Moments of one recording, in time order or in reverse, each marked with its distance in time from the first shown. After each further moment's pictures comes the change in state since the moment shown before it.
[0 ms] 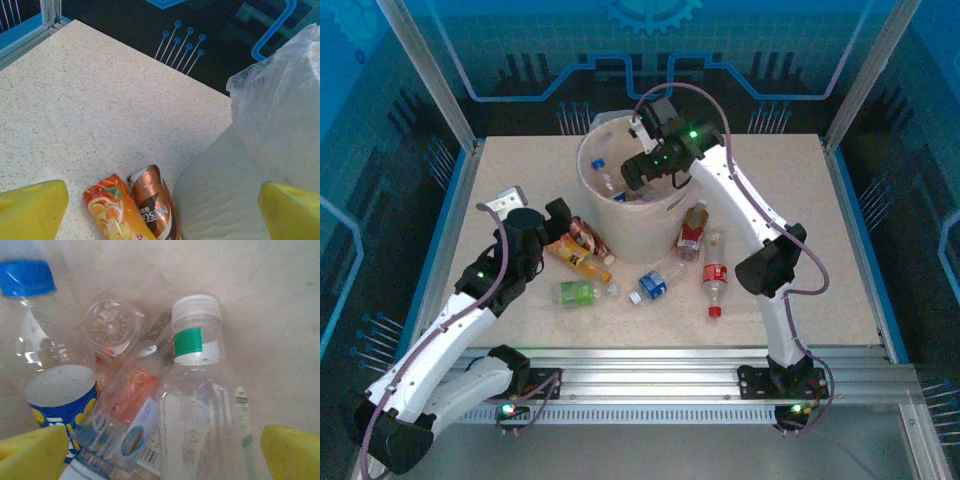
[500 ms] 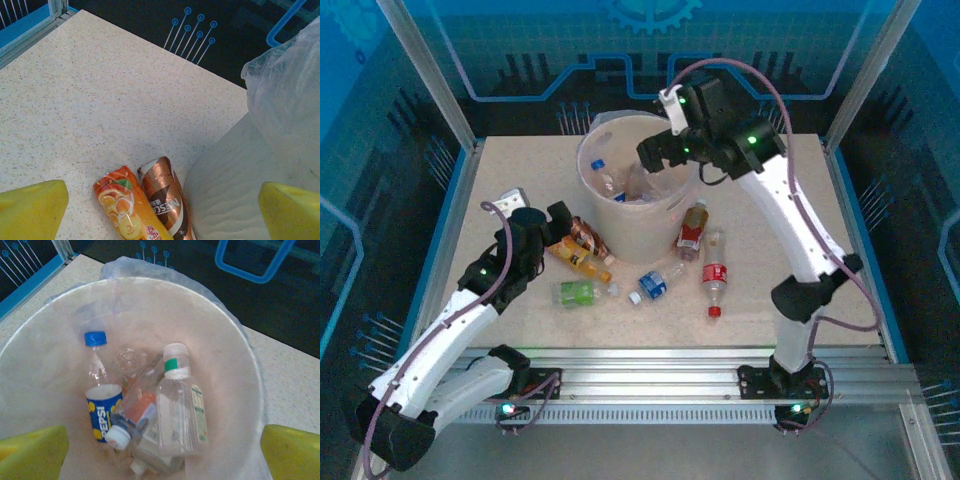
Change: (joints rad) left arm 0.006 0.021 0.000 -0.032 0.000 -0.001; right arm 0.000 -0.338 -0.132 0.068 0.011 0.026
